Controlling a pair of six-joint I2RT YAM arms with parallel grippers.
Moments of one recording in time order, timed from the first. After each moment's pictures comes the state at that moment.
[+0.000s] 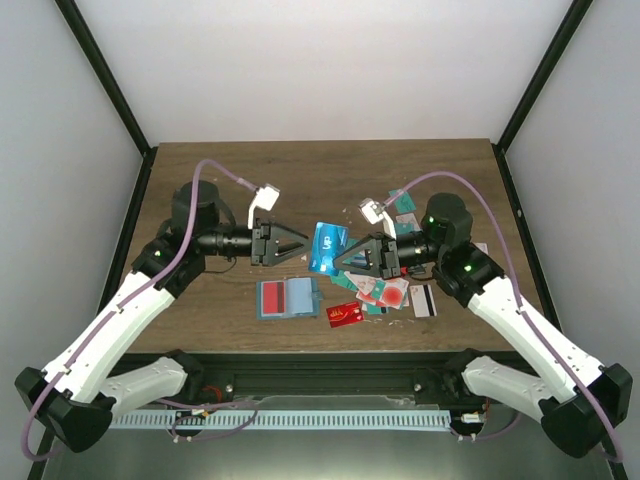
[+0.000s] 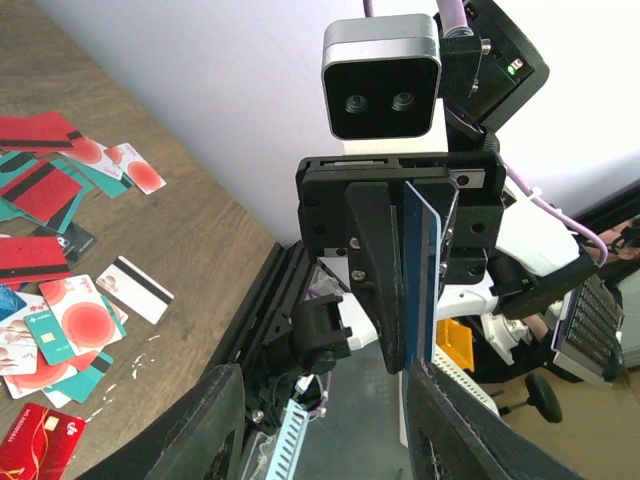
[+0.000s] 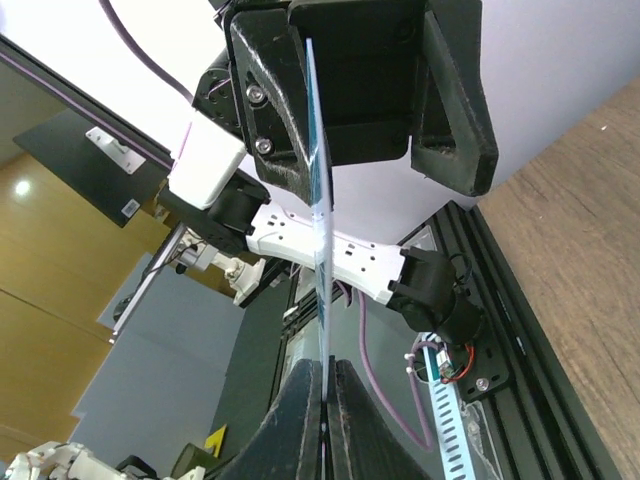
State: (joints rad) left arm -0.57 1.04 1.11 -0.36 0.92 -0.57; right arm 0.56 0.99 0.92 -0.04 -1.17 0.75
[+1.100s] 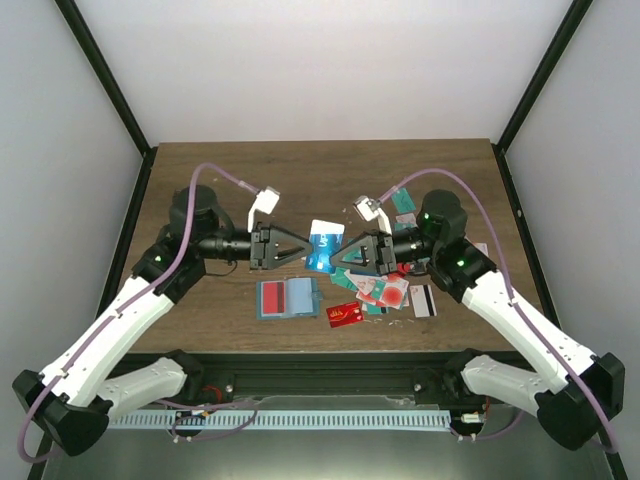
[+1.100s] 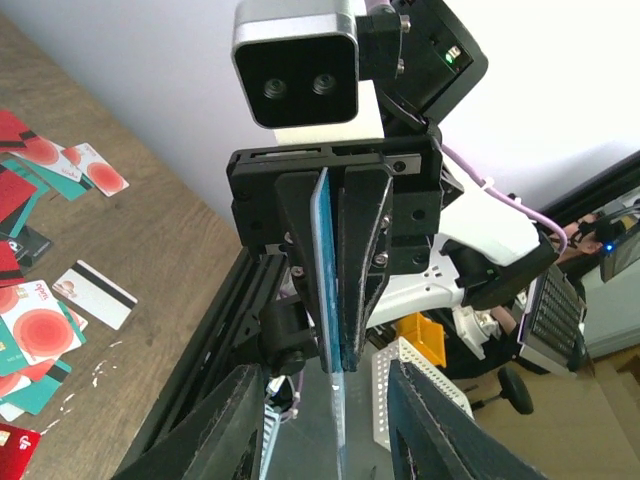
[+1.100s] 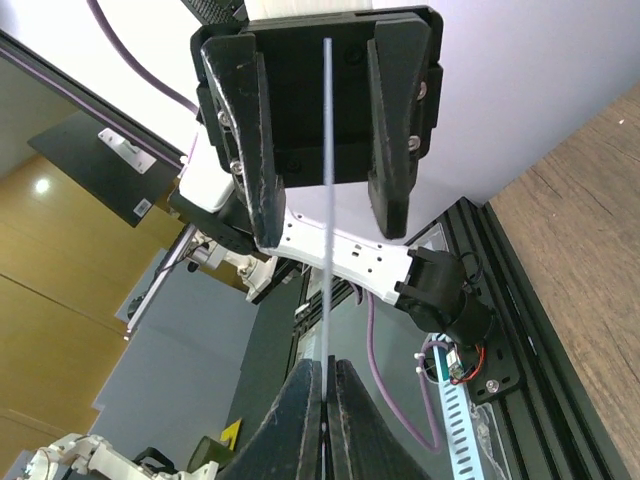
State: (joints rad) left arm -0.58 1.01 1.07 -0.27 0.96 -0.66; right arm 0.56 1.03 0.92 0.05 -1.21 0.80
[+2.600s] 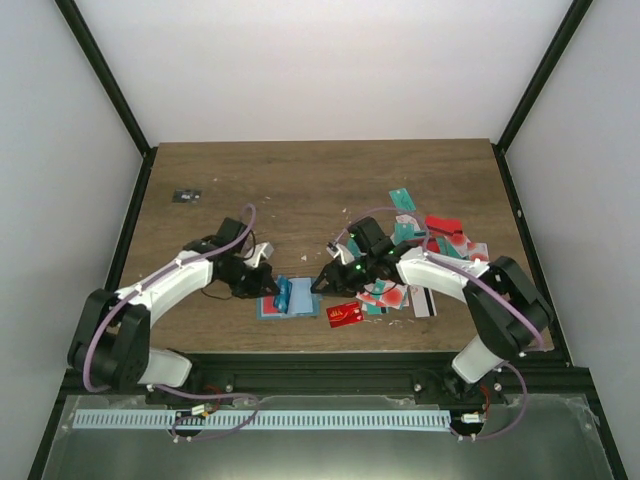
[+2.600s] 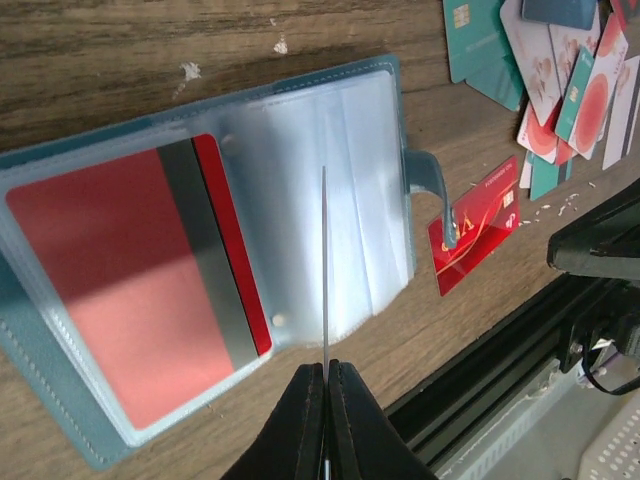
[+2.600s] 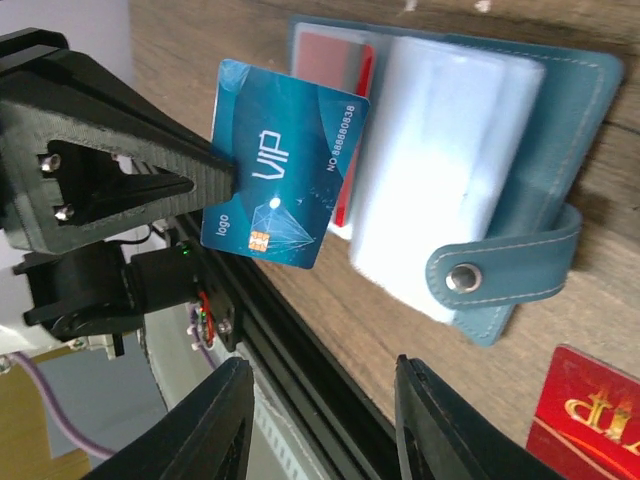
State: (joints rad) left arm -0.41 1.36 0.79 -0.68 0.58 -0.39; right arm 0.67 1.56 0.86 -0.25 -0.79 0.65
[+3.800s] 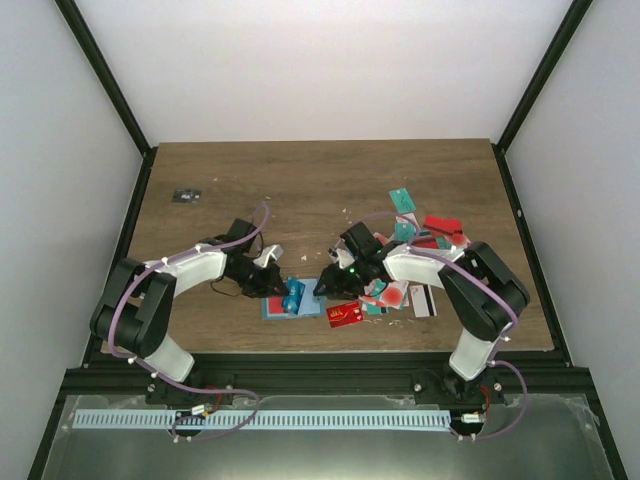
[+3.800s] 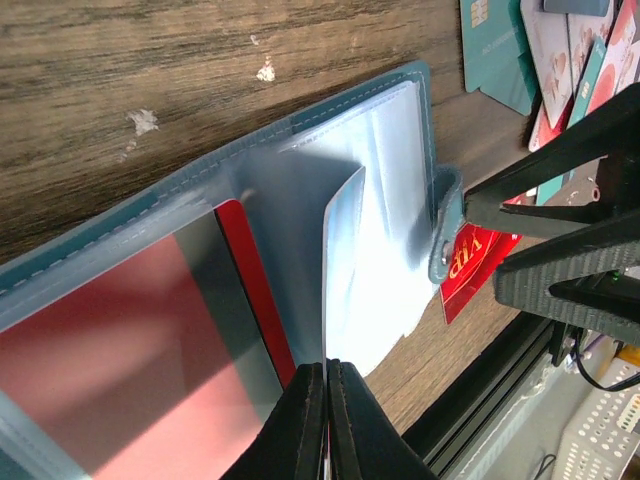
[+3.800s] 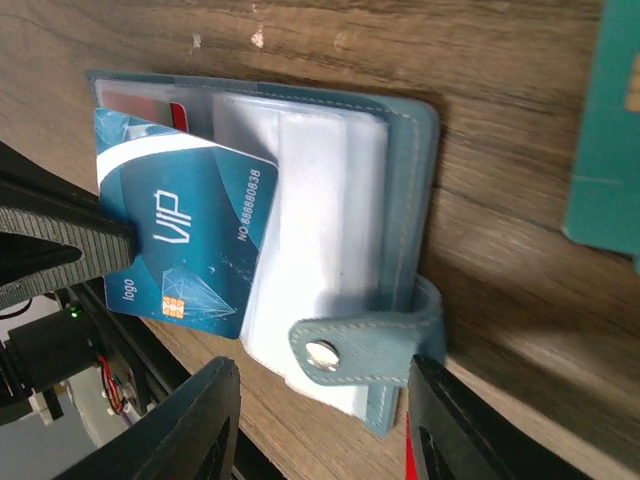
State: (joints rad) left arm -0.40 1.58 0.79 -0.53 0.69 -0.34; right arm 0.68 1.75 0.91 -0.27 -0.64 0.67
